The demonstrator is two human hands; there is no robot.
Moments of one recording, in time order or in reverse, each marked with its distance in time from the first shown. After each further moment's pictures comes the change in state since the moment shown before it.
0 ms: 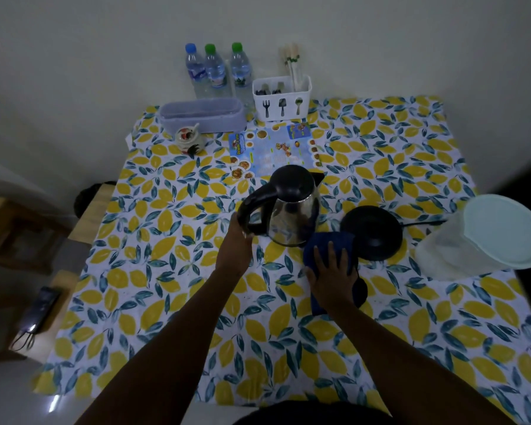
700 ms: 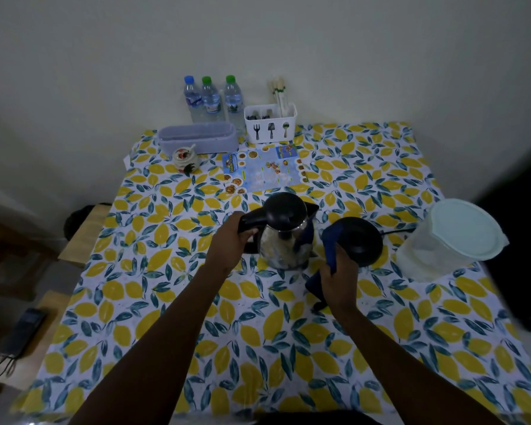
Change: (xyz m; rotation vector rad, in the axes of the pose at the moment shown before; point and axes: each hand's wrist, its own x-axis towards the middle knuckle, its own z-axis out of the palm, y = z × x) left_hand -0.016 0.044 -0.043 -0.025 0.025 0.308; right_hand -0.025 0.015 -0.038 0.798 0.626 -0.078
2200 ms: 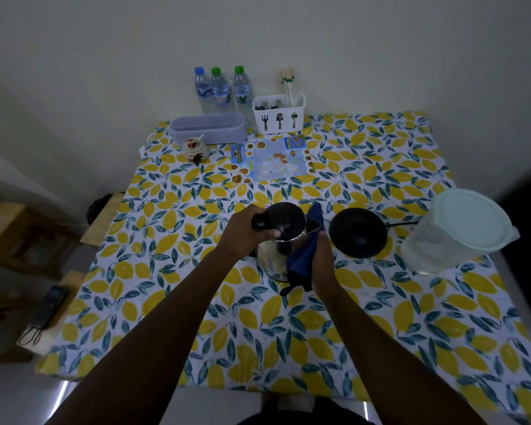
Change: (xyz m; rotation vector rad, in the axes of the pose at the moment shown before) left_hand -0.019 0.050 0.005 0.007 -0.157 -0.104; right_hand 0.003 -0.034 0.021 0.824 -0.168 0.631
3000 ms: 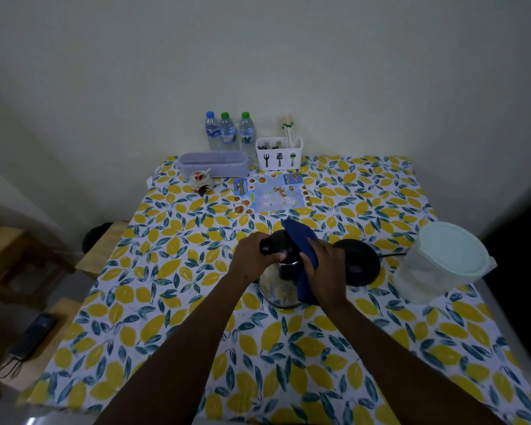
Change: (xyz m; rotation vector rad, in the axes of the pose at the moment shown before) left_hand -0.008 0.012 0.004 0.074 0.067 0.012; right_hand -0.013 -0.040 -0.013 -1.151 0.035 -0.891
